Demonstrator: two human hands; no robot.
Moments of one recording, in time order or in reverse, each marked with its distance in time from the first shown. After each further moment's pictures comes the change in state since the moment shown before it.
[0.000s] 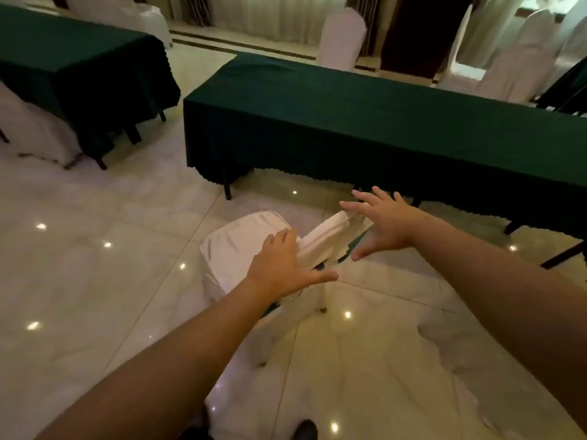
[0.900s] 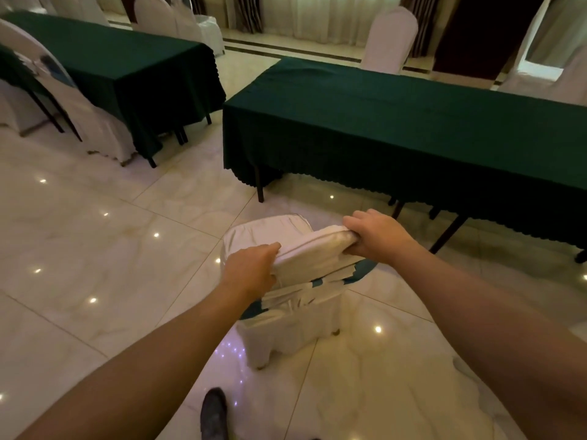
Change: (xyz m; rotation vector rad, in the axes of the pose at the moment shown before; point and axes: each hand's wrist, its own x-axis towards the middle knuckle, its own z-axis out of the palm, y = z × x) left_hand 0.025 -0.055 -0.016 0.398 0.106 0.008; right_hand 0.077 -0.003 0.037 0.025 0.343 -0.307
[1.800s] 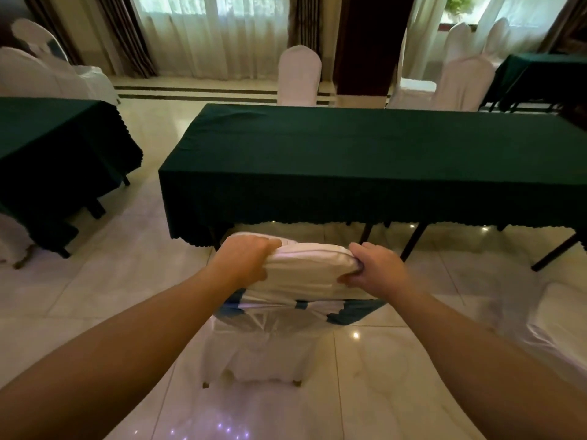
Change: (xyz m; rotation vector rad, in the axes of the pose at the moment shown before) left_hand 0.250 -0.150 -0.086 0.131 -0.044 0.572; right_hand 0.145 -0.024 0.016 0.086 0.154 0.578
